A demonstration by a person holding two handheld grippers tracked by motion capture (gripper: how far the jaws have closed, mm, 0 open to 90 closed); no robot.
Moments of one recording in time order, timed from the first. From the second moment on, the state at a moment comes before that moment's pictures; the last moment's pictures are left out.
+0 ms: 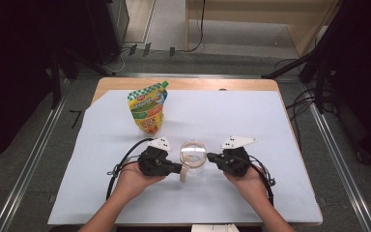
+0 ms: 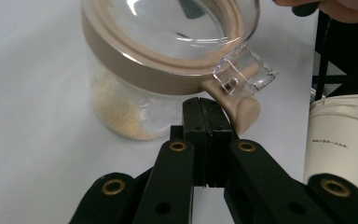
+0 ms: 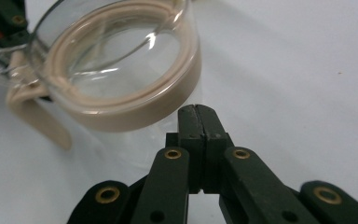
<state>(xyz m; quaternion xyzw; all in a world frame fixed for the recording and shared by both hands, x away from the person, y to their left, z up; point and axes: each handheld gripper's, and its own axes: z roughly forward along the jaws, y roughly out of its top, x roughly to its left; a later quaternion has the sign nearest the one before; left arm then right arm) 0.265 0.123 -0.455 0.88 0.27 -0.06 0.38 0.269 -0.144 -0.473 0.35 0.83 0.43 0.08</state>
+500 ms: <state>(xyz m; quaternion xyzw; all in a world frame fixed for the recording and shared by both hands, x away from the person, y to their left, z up) 0.256 0.096 -0.457 0.88 0.25 -0.09 0.39 0.274 -0.149 -0.470 0.35 0.82 0.45 0.09</state>
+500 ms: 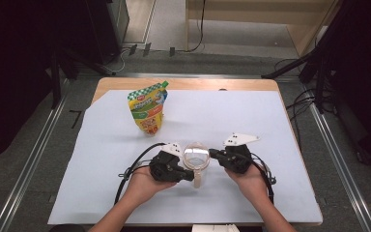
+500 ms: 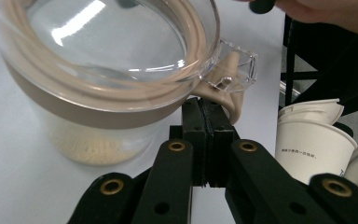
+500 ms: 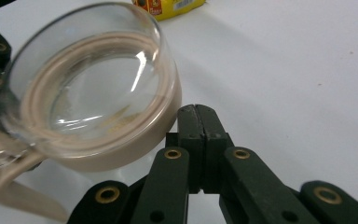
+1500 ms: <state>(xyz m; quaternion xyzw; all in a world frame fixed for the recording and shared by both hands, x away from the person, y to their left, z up) 0.274 0.149 -0.442 0.87 0.27 -0.04 0.41 0.191 -0.117 -0.463 0.28 0.85 0.44 0.04</state>
